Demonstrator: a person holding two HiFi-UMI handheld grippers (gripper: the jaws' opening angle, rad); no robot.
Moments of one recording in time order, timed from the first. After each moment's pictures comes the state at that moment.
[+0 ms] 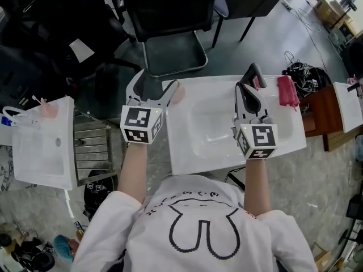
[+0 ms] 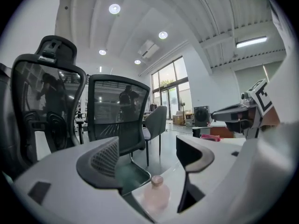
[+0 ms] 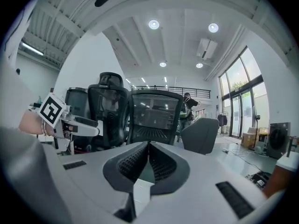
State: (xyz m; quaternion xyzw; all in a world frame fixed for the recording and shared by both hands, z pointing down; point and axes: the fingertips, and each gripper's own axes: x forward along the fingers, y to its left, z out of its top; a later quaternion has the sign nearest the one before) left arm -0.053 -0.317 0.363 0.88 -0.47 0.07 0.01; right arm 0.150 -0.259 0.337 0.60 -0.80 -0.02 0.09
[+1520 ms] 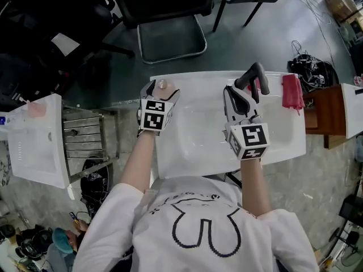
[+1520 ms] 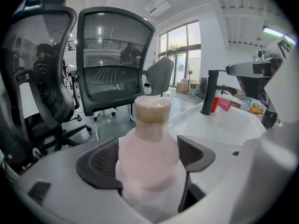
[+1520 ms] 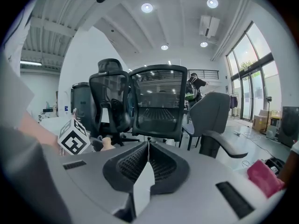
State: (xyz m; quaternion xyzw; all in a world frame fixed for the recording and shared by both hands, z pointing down) left arm -0.006 -0.365 0.577 0.83 -0.47 0.26 0.16; right arm 0.164 -0.307 0.427 0.54 -0.83 0.07 0.13
